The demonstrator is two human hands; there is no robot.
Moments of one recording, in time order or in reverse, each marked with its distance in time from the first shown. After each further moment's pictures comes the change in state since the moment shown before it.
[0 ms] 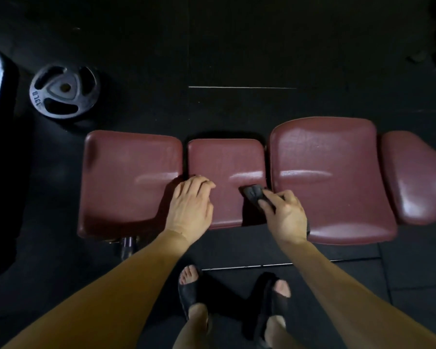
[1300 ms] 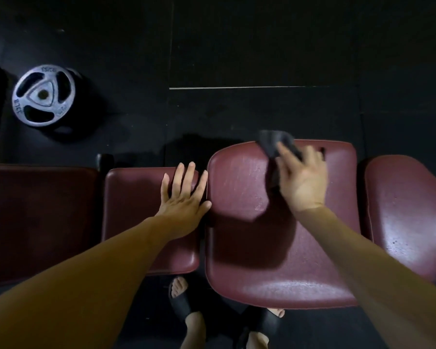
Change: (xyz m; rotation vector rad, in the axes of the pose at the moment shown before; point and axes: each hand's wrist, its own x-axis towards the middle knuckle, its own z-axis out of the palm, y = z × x) left_hand 0.166 0.117 0.082 0.171 -0.448 -0.127; right_hand 0.223 0.192 -0.035 -0.046 0.197 -0.244
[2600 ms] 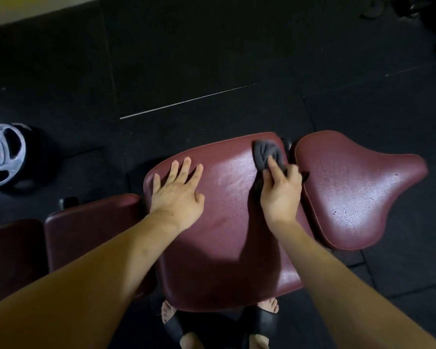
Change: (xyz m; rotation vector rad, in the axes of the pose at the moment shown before) left_hand 0.047 0.147 -0.061 0.127 0.036 0.008; right_hand -0.065 0.078 -0.024 0.112 0.121 0.570
